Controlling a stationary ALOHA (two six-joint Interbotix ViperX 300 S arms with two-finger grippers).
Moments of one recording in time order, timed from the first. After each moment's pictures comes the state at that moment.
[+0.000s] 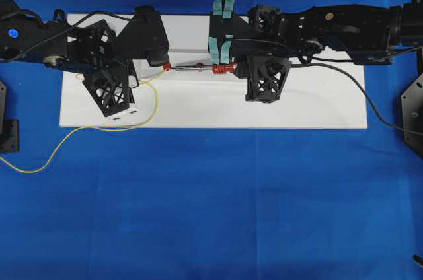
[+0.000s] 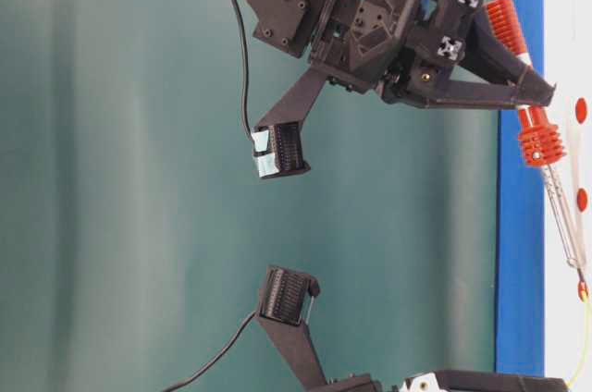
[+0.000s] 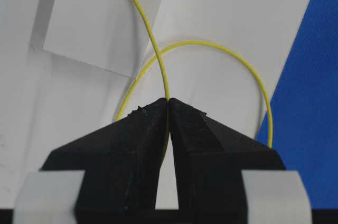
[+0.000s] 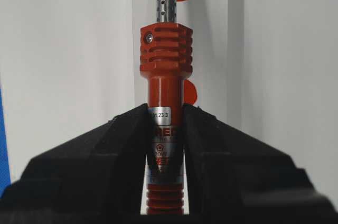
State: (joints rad) left arm 0.14 -0.11 0.69 0.00 0.50 -0.17; right arm -0.21 0.06 0.50 0.10 0.49 -0.10
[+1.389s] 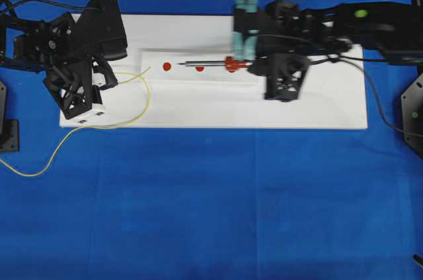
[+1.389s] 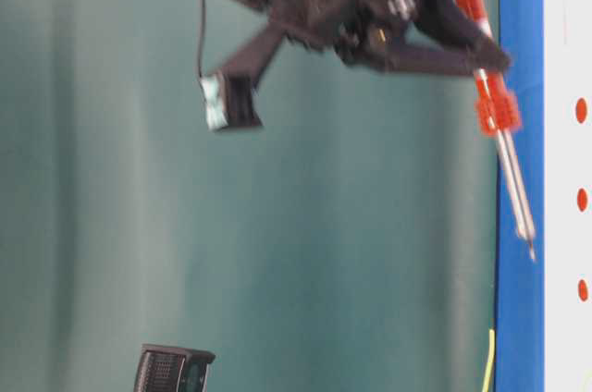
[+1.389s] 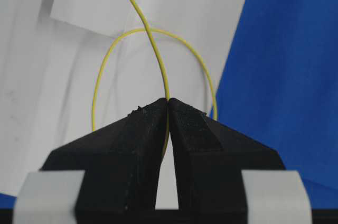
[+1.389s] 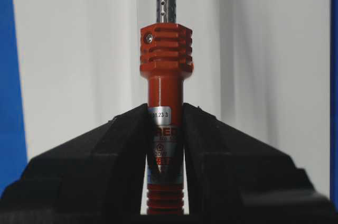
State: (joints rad) left arm 0.10 -0.38 0.74 0.00 0.61 -0.22; right arm -0.21 -0.11 0.60 0.10 0.49 -0.09
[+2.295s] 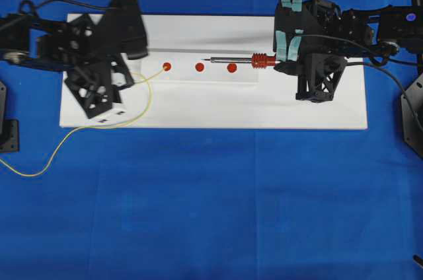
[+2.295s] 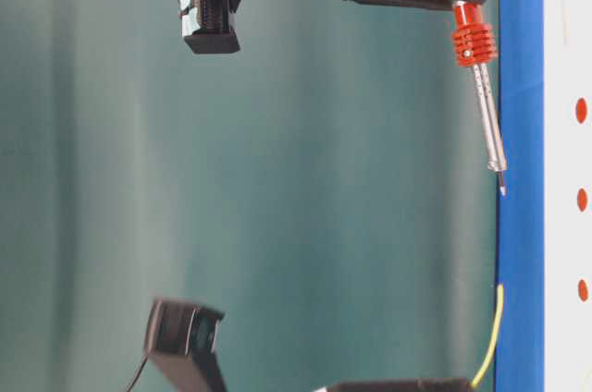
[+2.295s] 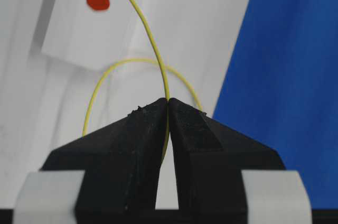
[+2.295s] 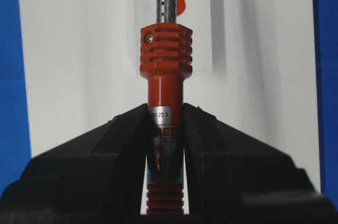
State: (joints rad) left arm 0.10 -0.26 0.66 0.00 0.57 -0.22; right arm -0.23 -0.26 0.74 0.08 0.46 -0.08
